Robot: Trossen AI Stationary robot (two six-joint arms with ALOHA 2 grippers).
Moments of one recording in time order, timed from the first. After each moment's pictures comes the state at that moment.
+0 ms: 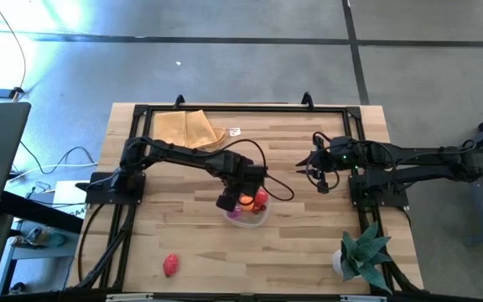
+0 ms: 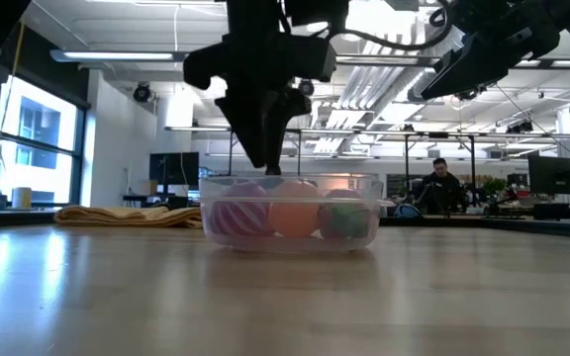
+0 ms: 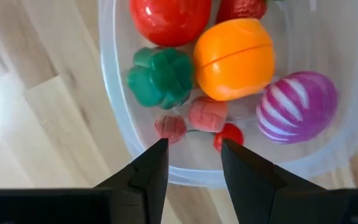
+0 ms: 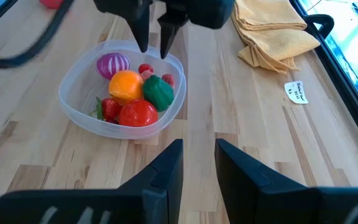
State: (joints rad) left arm 0.06 2.05 1.71 -1.09 -0.05 0.35; right arm -0.11 0.79 0.59 -0.36 -0.06 -0.18
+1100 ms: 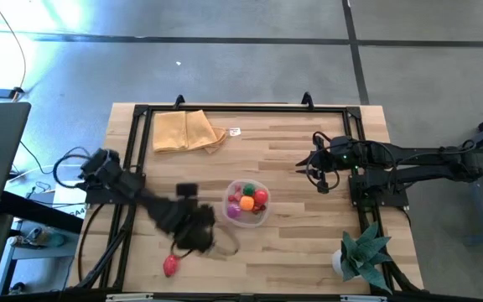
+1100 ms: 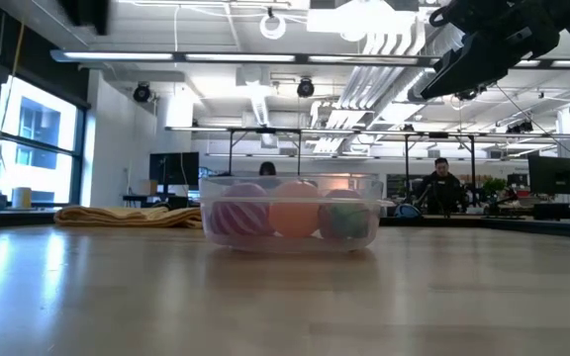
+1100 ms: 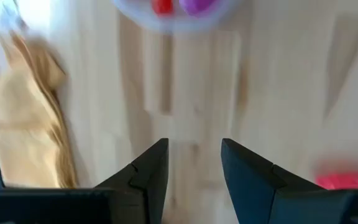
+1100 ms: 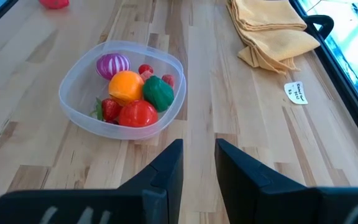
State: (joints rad) left arm -0.45 1.81 1.71 -1.57 -0.33 -0.60; right arm -0.11 0.79 0.59 -0.36 -0.06 -0.18
